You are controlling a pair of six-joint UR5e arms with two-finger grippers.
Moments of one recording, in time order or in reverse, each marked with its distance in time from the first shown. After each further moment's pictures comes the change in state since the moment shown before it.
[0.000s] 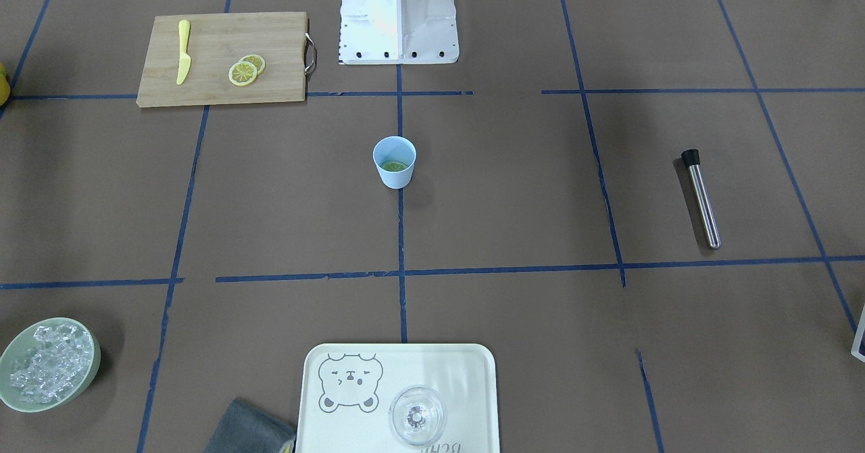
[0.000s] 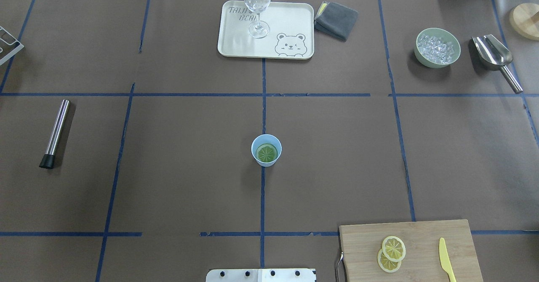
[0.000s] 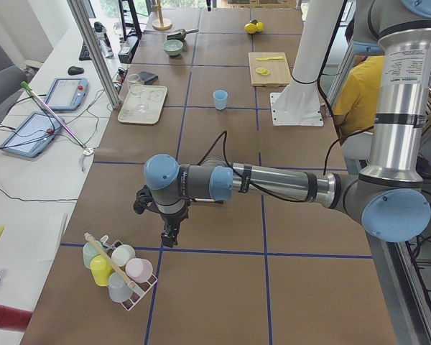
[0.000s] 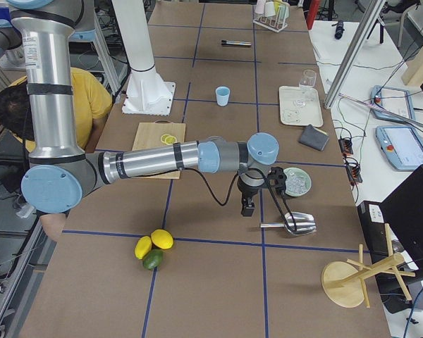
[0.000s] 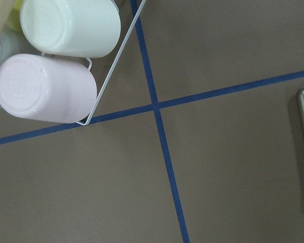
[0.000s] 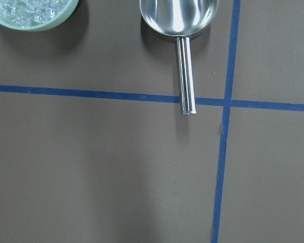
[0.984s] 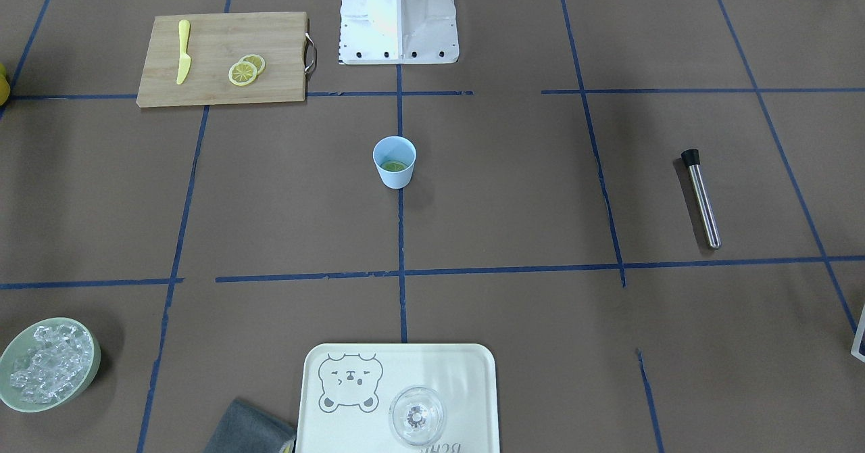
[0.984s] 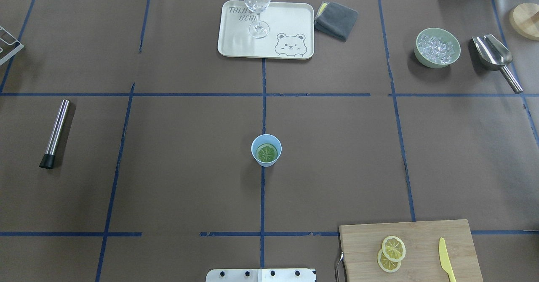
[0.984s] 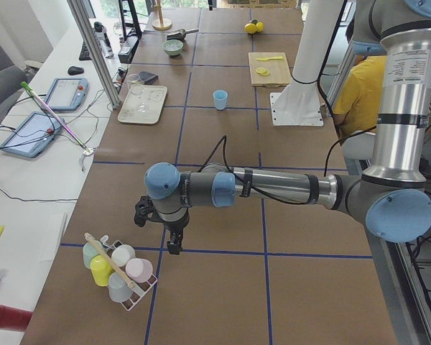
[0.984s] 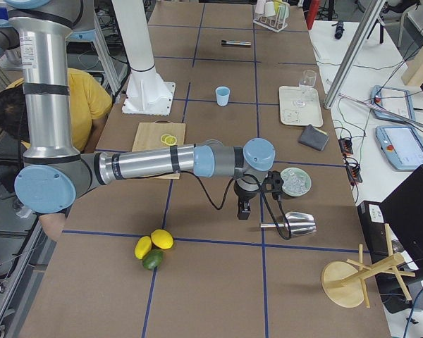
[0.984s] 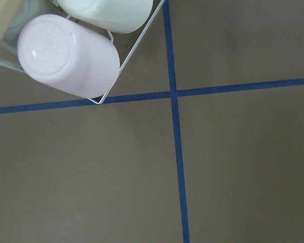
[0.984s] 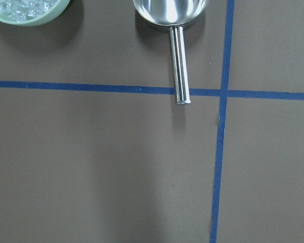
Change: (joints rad) left arm -0.044 0.008 0.017 0.004 -0.038 -0.162; right arm 0.023 -0.027 0.001 0.004 0.023 -0.021
